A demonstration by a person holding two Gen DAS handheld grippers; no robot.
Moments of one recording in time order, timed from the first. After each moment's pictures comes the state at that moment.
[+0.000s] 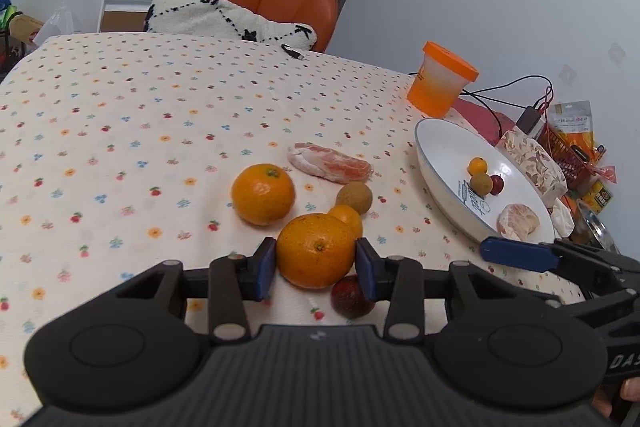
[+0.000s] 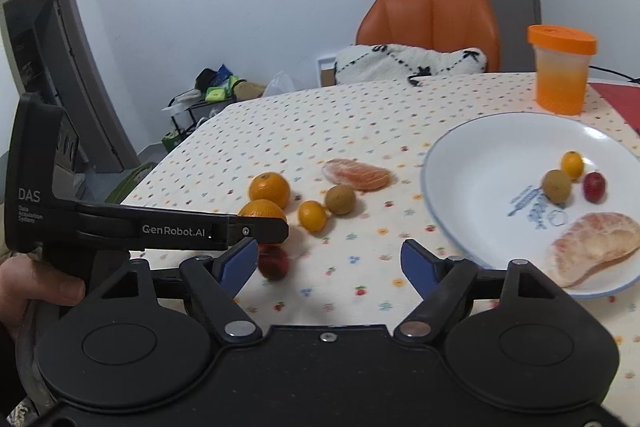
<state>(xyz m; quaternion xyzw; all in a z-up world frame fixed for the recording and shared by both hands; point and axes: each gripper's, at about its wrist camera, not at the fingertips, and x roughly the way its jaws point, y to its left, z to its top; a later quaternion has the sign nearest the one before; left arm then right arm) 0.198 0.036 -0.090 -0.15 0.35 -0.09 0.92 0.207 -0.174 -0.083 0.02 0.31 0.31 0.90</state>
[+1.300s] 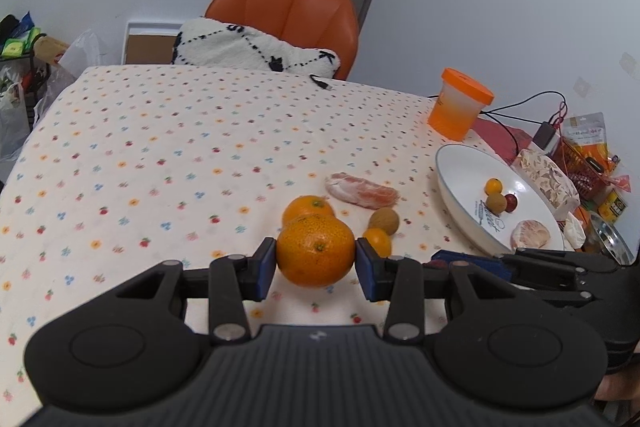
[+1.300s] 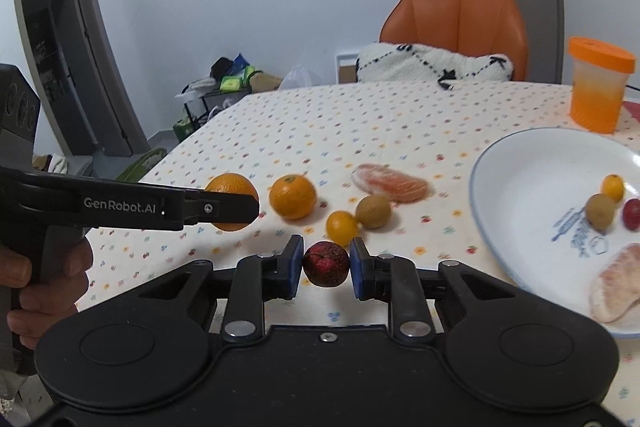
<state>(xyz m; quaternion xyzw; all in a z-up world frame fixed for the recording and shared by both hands) 0.182 0.052 -0.064 -0.12 0.33 -0.06 0.93 0.214 -0.150 -0.082 -0.01 0.30 0.33 0.90</state>
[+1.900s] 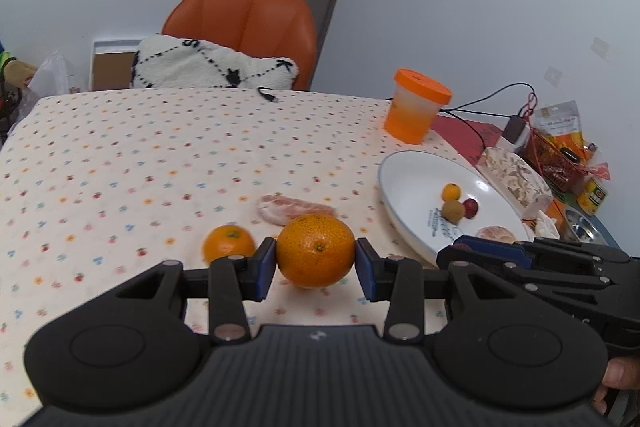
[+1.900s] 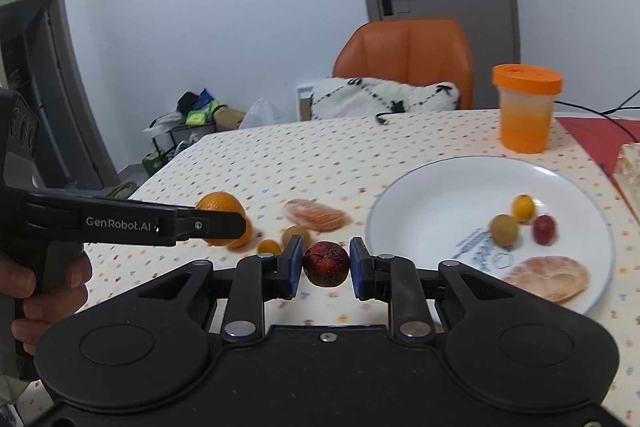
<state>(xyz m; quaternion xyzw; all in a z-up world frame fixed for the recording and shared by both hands) 0.199 0.005 -0.049 -0.10 0.32 -0.10 0.94 0.214 -0.208 -0.063 0.01 0.26 0.28 0.92</state>
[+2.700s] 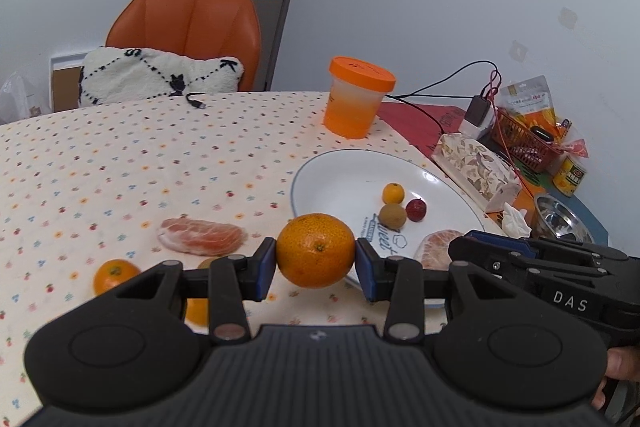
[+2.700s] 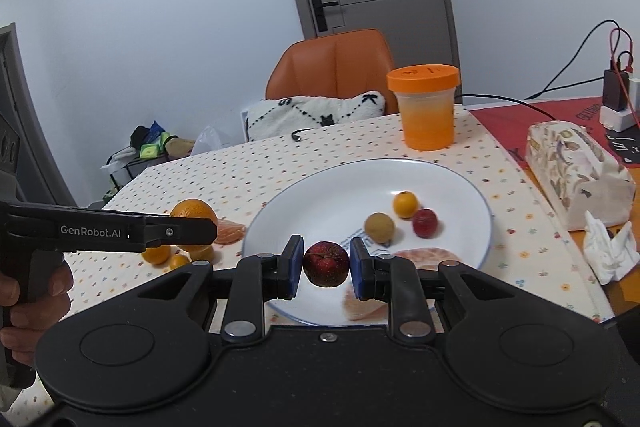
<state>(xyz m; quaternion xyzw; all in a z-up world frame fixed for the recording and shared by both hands) 0.227 -0.064 -0.044 -0.07 0.32 -0.15 0.93 0.222 -0.288 -0.069 0.06 0.25 0.21 0.94</state>
